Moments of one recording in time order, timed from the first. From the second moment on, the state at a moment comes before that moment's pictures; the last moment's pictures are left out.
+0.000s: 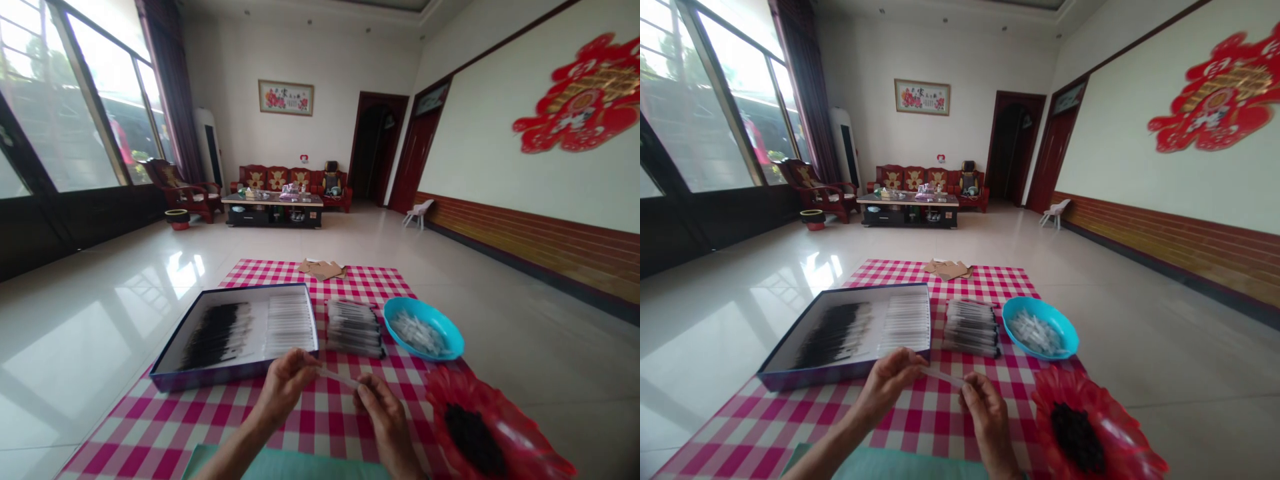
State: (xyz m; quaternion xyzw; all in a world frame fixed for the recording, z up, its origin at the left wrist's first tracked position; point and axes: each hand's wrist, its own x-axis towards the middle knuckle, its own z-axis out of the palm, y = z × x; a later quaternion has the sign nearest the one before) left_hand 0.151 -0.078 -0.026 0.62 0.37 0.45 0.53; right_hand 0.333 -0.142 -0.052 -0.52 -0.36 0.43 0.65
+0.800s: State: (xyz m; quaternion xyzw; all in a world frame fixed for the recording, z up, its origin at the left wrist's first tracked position) left_hand 0.205 -0.092 -0.066 0.87 0.36 0.32 0.00; right_hand 0.339 -0.133 -0.060 -0.54 -0.31 0.43 0.65
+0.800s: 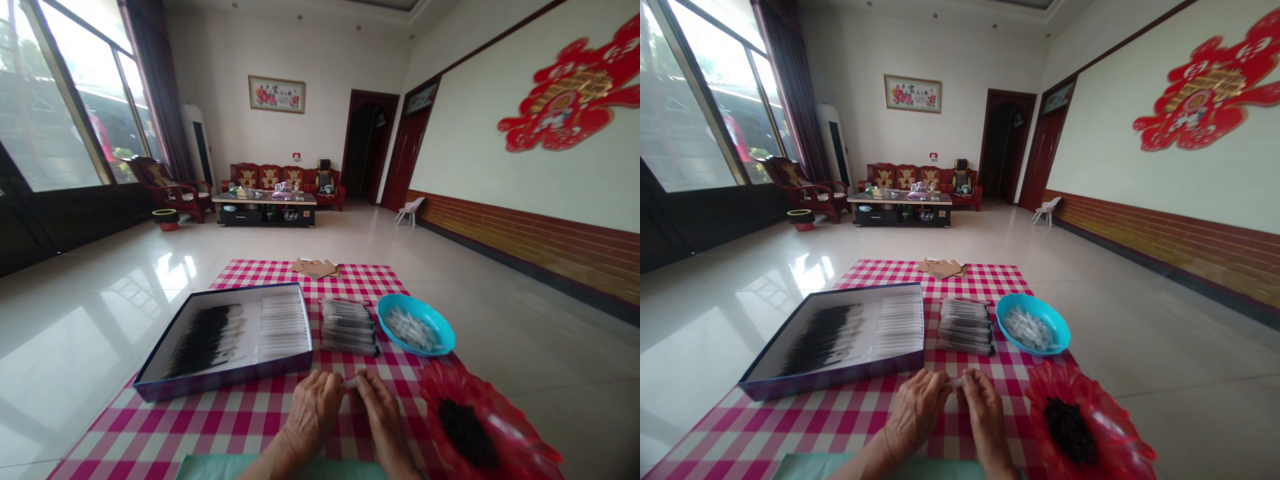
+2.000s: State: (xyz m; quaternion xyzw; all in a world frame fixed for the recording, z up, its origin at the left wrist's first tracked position) left_hand 0.193 -0.086 -0.076 0.86 0.37 0.34 0.10; right_hand 0.345 -0.127 -0.082 -0.56 -0.36 0.45 0.59
